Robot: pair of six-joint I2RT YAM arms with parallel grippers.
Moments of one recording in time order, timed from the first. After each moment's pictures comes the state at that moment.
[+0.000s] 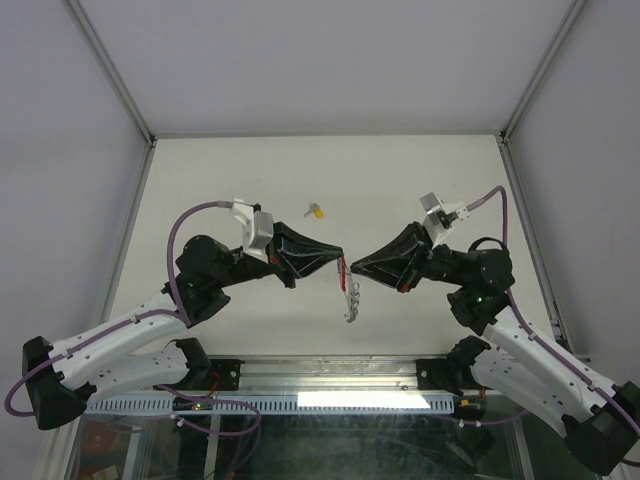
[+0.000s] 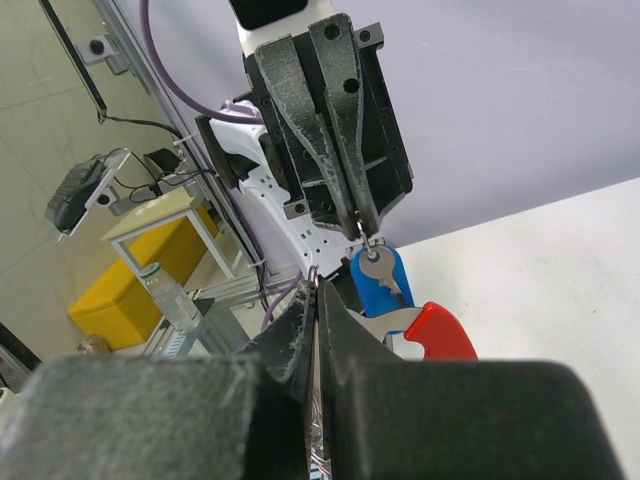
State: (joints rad) left arm -0.95 0.89 0.75 0.49 0.44 -0.21; right arm 0.66 0.72 0.55 0.67 -0.80 0.79
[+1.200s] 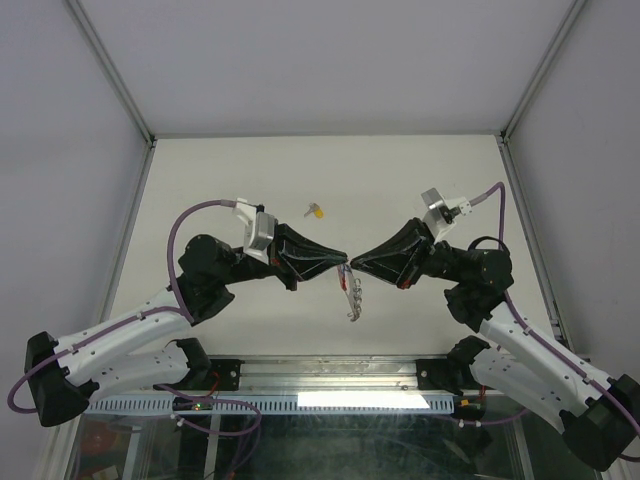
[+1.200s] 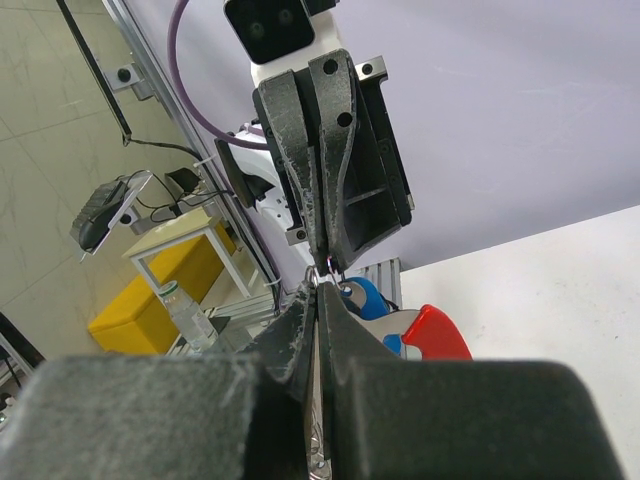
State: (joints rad) left arm -0.95 0.93 0.75 0.59 0.53 -0.26; right arm 0.65 0.77 0.55 0.82 -0.79 0.89
